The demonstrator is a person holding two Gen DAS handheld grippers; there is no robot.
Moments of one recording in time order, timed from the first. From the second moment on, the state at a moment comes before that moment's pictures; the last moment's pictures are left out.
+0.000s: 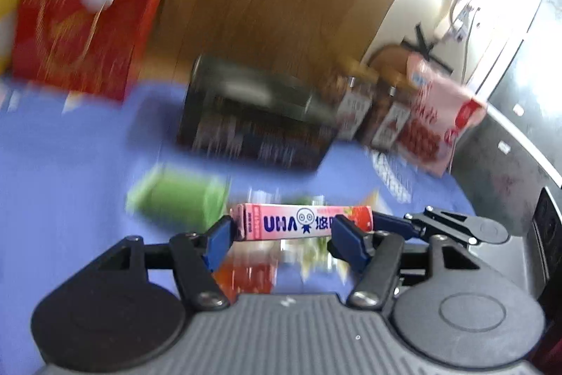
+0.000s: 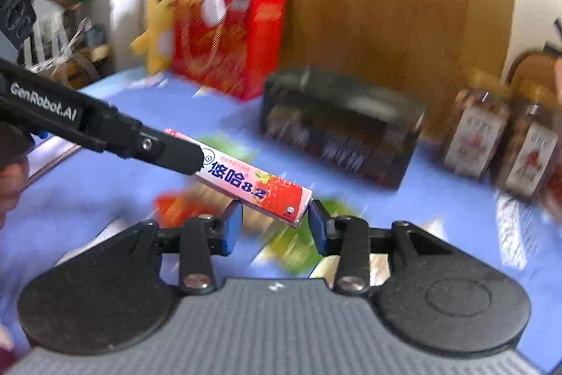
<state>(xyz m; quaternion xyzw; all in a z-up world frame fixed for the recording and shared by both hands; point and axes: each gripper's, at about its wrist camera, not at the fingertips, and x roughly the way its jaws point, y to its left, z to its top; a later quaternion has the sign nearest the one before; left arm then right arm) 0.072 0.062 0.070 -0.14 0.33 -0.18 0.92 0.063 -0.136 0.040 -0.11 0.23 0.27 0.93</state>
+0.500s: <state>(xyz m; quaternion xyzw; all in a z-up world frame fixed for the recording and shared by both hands) 0.232 0.056 0.082 -0.14 0.31 -0.14 0.93 0.220 -0.130 0.057 -0.05 0.24 0.22 0.94</state>
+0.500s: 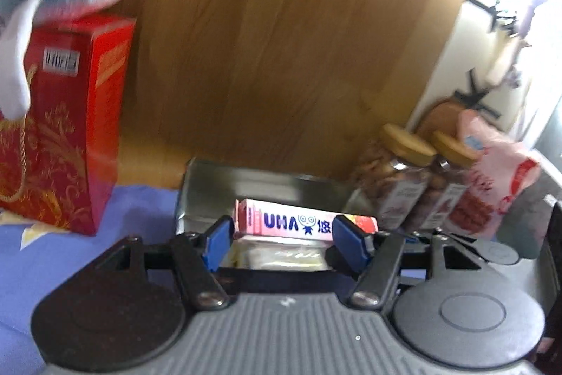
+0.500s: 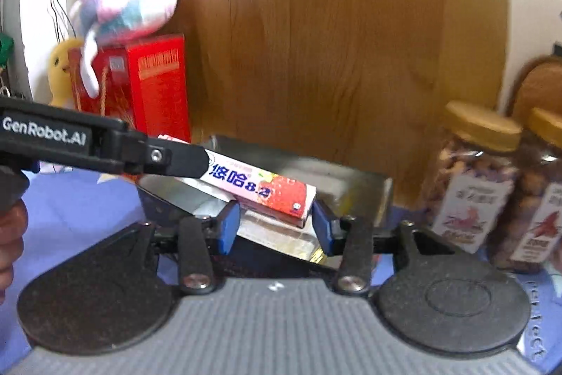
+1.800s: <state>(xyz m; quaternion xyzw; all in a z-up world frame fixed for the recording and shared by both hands) 0.005 0.120 0.004 -0.26 0.38 -0.14 0.88 0.050 -0.110 0.021 -0.04 0.31 0.37 0.87</state>
